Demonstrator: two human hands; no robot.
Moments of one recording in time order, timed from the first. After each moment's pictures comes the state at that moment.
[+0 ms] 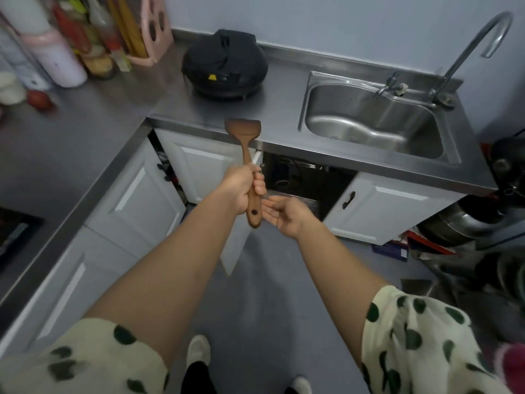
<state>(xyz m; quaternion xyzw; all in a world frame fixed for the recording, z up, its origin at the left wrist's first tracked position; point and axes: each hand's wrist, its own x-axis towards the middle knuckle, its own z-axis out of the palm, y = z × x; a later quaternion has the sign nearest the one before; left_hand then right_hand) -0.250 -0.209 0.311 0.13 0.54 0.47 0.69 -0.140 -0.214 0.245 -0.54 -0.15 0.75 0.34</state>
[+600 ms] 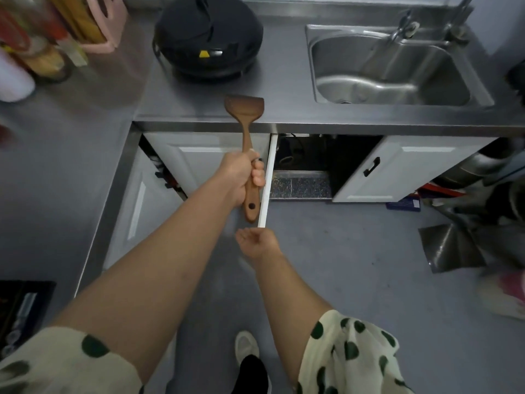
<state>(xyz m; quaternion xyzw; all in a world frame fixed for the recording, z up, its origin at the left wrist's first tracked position) -0.371 -0.140 0.279 0.20 0.55 0.37 0.72 -0.337 -0.208 0.133 -0.50 0.22 0.70 0.45</state>
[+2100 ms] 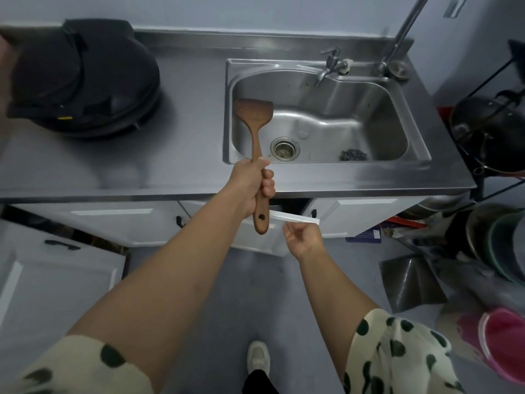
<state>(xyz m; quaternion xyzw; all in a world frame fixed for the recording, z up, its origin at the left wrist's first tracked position) -0.096 0.038 0.264 0.21 0.55 0.32 0.74 0.020 -0.025 0.123 -0.52 0.20 0.58 0.59</state>
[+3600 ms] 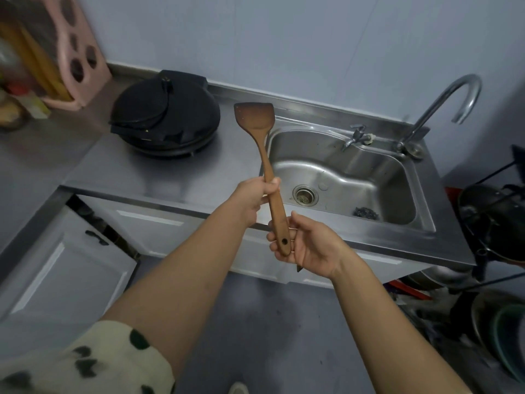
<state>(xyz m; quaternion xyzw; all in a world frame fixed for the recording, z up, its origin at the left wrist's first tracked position) -0.152 0.036 0.316 0.30 0.57 0.37 0.68 -0.012 -0.026 0.308 -0.45 -0.23 0.82 0.27</state>
